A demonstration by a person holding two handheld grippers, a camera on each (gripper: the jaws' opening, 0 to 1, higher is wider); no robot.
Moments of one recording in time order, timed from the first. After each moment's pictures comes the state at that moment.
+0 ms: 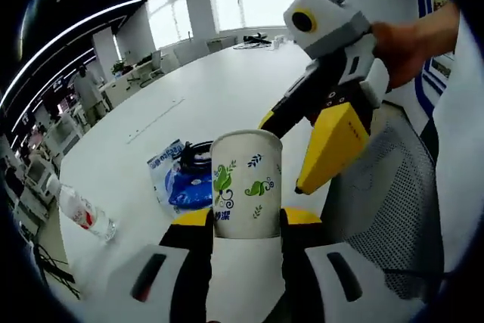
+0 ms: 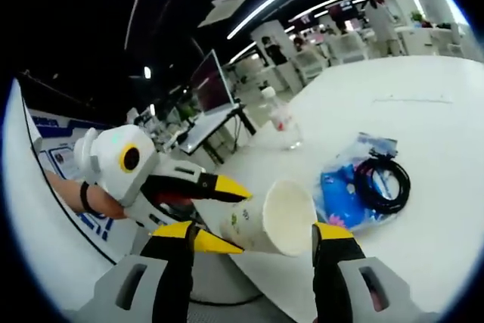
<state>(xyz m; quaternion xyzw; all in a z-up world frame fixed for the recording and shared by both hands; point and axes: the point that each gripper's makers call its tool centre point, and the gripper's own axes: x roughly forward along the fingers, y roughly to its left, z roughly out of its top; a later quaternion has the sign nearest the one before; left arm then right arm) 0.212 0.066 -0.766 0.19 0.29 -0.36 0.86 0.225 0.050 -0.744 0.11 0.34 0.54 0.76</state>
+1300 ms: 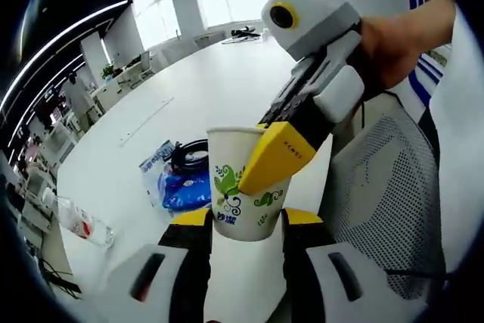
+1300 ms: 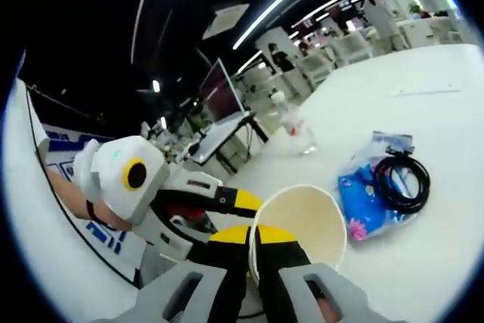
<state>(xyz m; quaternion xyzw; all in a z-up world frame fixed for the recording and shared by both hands) 0.213 0.060 -0.776 0.22 0.30 -0.37 0.85 0.221 0.071 -0.739 0.15 0.33 0.56 0.75</state>
